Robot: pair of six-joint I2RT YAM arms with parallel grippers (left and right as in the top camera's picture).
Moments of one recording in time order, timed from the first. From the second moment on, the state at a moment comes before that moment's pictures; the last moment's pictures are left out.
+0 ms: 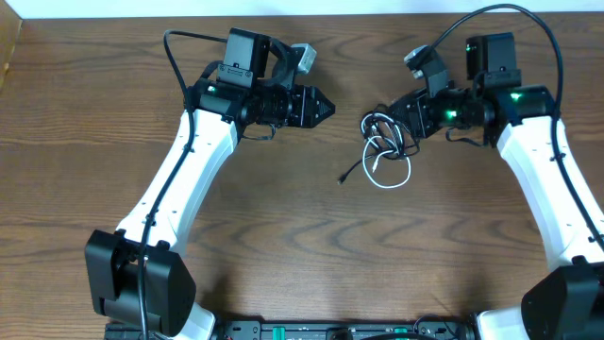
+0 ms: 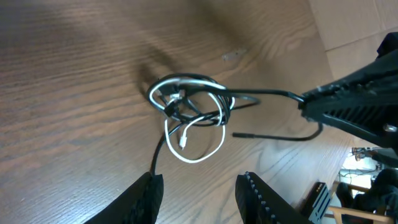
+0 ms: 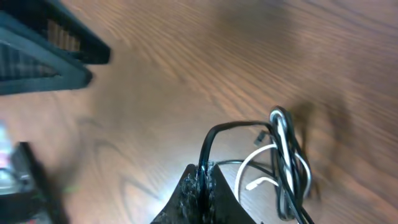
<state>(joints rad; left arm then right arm) -0.30 1.71 1.49 -0.70 0.67 -0.20 0.13 1.62 1.42 -0.78 -0.72 -0.16</state>
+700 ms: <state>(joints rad) -0.30 1.71 1.49 -0.70 0.64 -0.20 0.12 1.61 1.49 -0.97 -0.46 -0.08</state>
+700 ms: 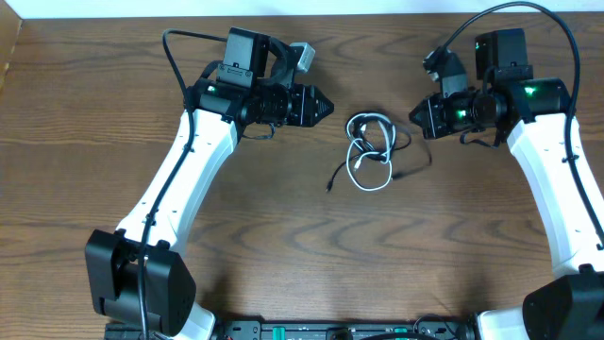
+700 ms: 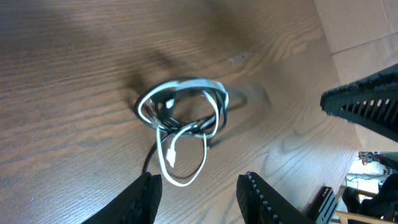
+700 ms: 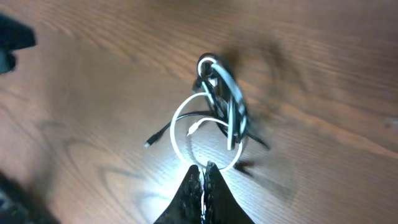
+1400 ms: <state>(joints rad) -0.30 1.71 1.49 -0.71 0.64 -0.20 0.21 1.80 1.49 -0.74 -0.36 0.08</state>
